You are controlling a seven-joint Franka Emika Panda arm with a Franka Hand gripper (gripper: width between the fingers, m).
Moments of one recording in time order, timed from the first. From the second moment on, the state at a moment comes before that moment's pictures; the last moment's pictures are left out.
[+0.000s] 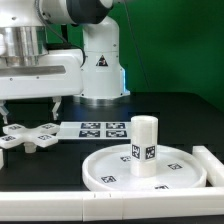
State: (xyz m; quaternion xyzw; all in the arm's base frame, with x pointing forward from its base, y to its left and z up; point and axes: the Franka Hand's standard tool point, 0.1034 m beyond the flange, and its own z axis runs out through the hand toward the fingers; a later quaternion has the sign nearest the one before) arm 0.443 -0.164 0.061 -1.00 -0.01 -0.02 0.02
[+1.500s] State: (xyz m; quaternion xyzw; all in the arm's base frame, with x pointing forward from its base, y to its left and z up) arm 0.431 -0.169 0.032 -1.00 -0.01 -0.01 0.02
